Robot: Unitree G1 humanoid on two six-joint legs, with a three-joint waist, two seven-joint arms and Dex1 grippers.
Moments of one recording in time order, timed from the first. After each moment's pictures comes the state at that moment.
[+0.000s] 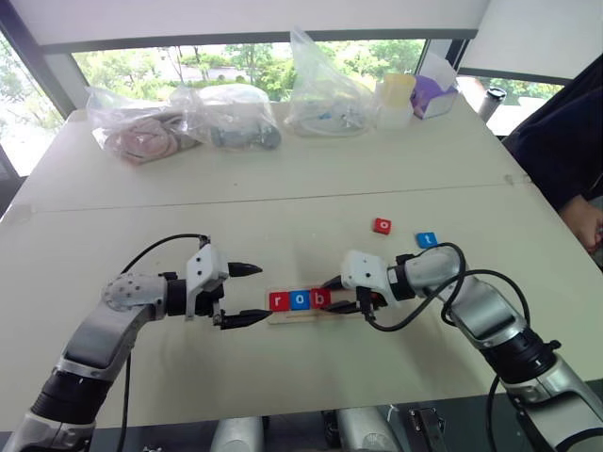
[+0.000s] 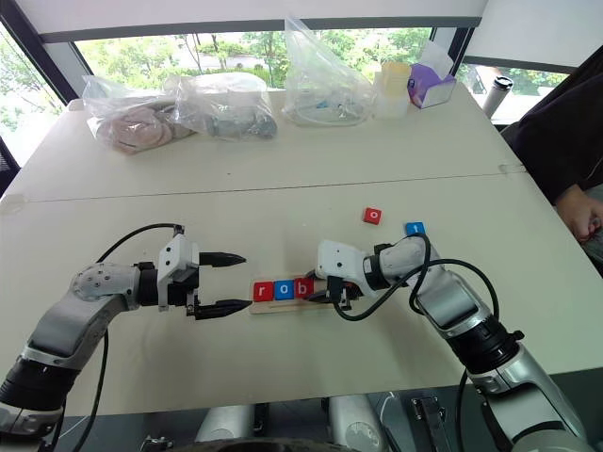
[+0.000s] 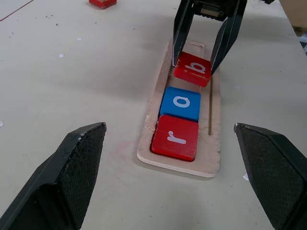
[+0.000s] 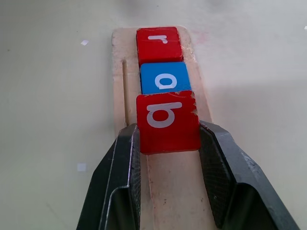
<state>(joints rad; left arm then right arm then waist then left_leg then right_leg) -0.16 0.71 -0.08 -0.20 -0.40 0.30 -1.11 -0.45 -0.65 0.39 -0.18 0.11 0.40 1.15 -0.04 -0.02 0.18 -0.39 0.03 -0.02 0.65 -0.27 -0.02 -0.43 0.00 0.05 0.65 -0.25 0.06</state>
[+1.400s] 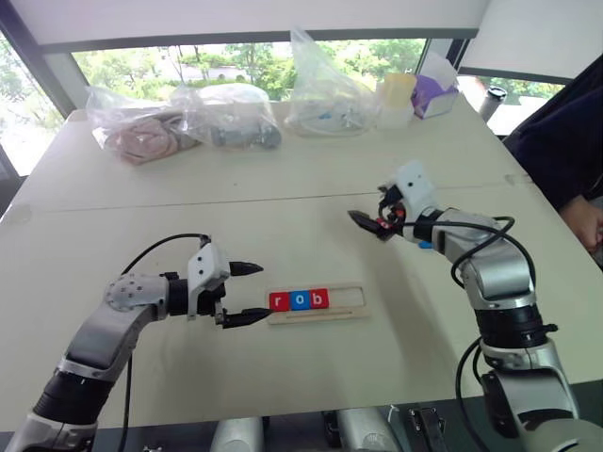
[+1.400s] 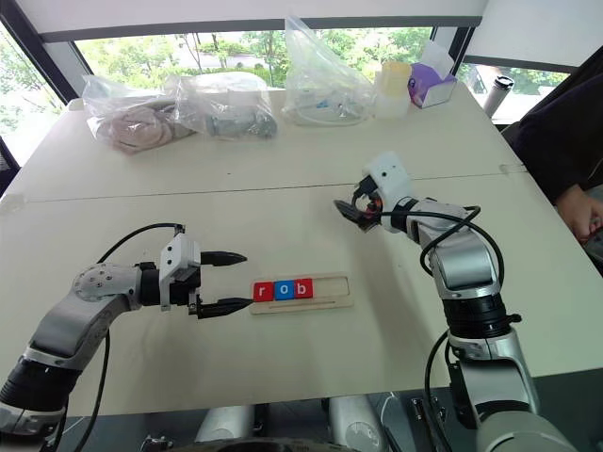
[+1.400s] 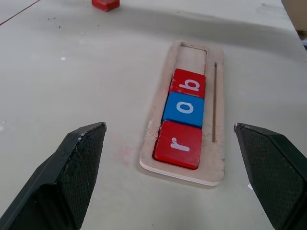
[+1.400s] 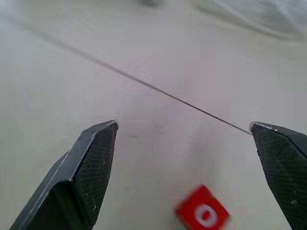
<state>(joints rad) -0.16 0.69 -0.08 -0.21 -0.40 0.32 -1.09 -0.57 -0.37 -0.06 -0.09 0.10 0.84 0.41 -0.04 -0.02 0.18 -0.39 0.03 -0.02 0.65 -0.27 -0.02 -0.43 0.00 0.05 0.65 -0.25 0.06</state>
